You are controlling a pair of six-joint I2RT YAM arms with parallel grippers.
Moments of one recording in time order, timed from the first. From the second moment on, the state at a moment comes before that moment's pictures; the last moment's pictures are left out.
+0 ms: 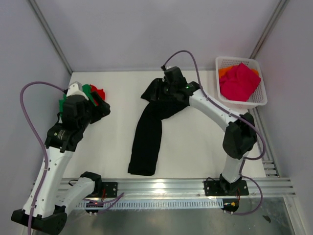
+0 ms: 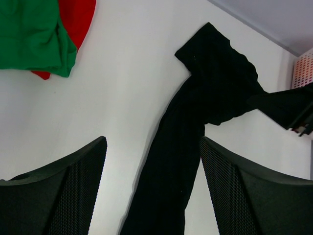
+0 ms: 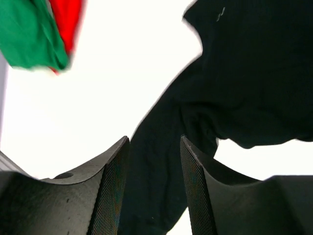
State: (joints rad) left arm -0.26 0.89 1.18 -0.79 -0.20 -0.60; right arm 0.61 1.86 1.63 -0.49 -0.10 0.50
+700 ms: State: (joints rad) left arm -0.26 0.86 1.17 -0.78 -0.19 -0.60; right arm 0.42 2.18 1.76 -0.53 0.10 0.57
